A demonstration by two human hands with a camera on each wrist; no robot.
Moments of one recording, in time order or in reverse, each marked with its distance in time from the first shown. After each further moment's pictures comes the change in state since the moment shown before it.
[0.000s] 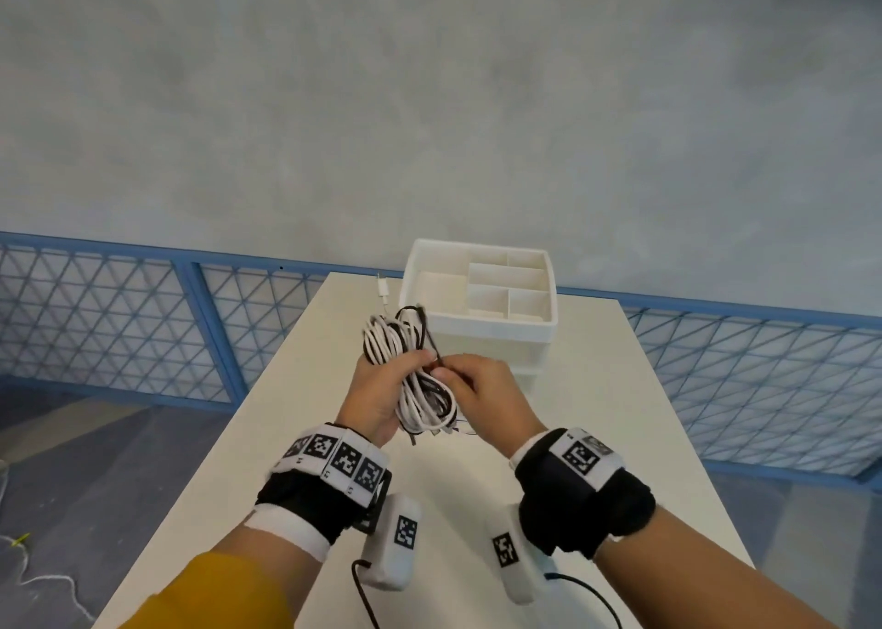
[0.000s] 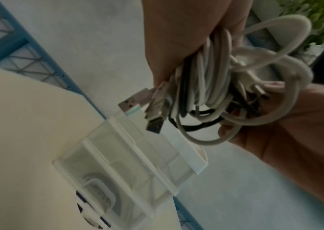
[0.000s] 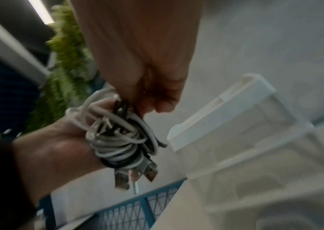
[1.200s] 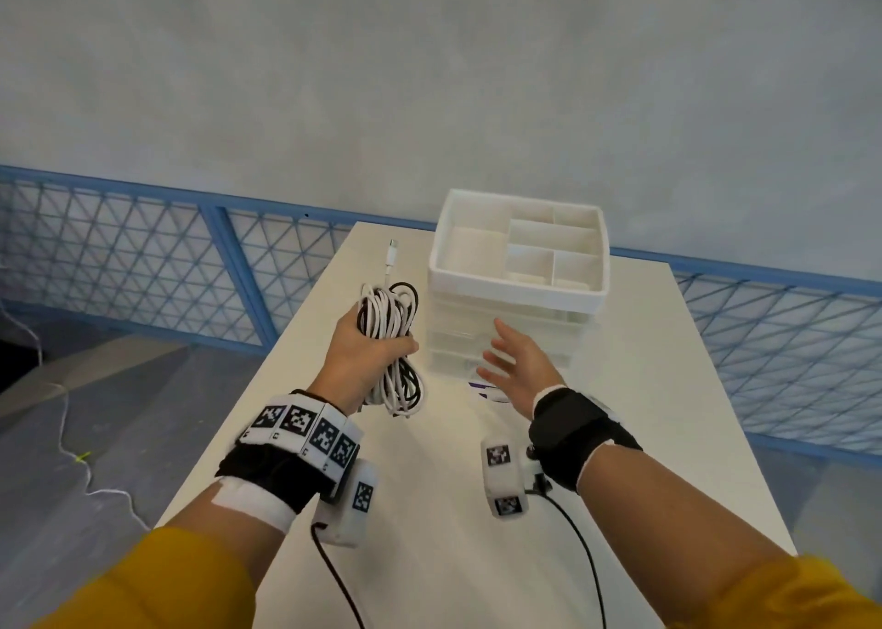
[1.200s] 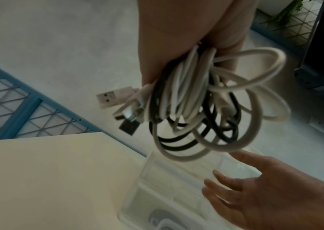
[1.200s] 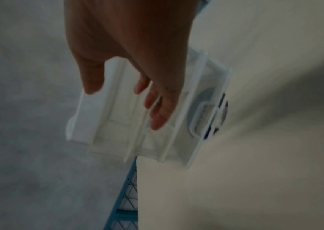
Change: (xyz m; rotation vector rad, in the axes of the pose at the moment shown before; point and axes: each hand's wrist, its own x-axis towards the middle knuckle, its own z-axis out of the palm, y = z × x) left_hand 0.020 0.012 -0.047 0.536 0.191 0.037; right_hand 0.039 0.081 0.036 1.006 0.164 0.901
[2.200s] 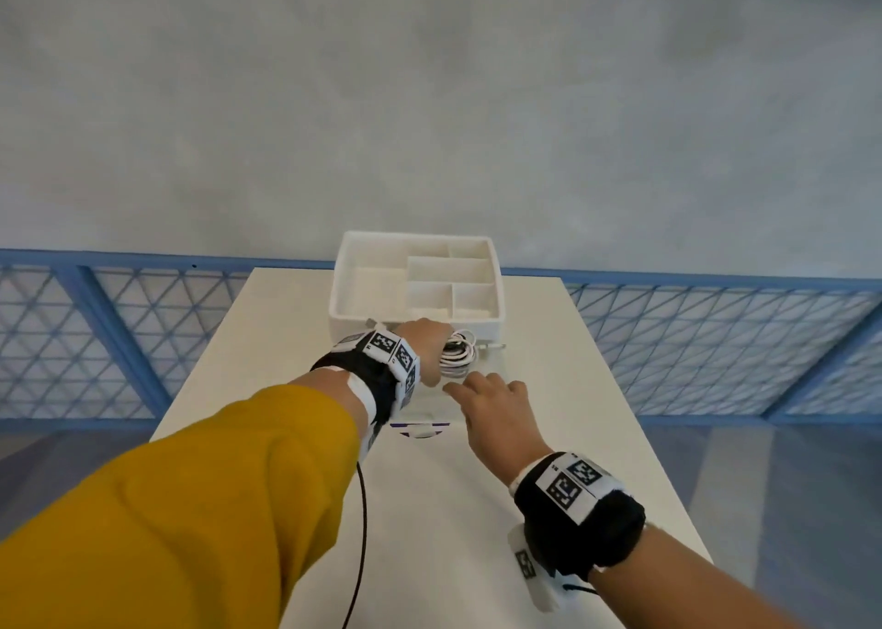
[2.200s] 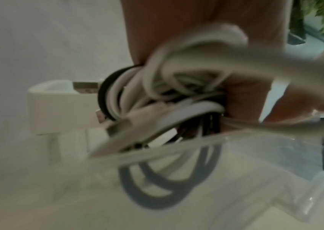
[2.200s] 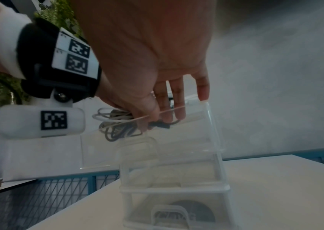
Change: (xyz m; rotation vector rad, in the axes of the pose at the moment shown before) left_hand 0.063 0.039 0.153 1.477 -0.777 0.469; right_hand -0.055 -0.014 -0.051 -1.887 0.288 -0.762
